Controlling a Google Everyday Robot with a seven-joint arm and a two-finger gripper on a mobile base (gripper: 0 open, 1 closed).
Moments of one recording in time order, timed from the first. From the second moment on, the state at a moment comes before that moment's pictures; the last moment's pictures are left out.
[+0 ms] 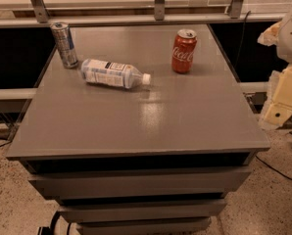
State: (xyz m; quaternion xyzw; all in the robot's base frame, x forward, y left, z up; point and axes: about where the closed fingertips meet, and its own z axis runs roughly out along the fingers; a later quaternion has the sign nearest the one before) arm 0.438 -0.216 0.977 -0.60 0.78 -0.03 0.16
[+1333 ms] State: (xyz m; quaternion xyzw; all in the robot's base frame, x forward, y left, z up) arm 0.469 -0.177 0.953 -0.48 0.87 -0.01 0.13
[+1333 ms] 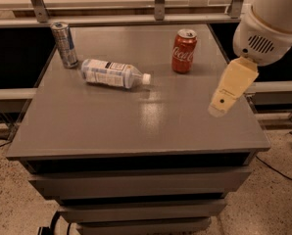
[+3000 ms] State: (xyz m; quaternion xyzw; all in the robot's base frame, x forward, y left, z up) arm 0.491 -0.165 0.941 -0.21 0.97 -0.01 0.14
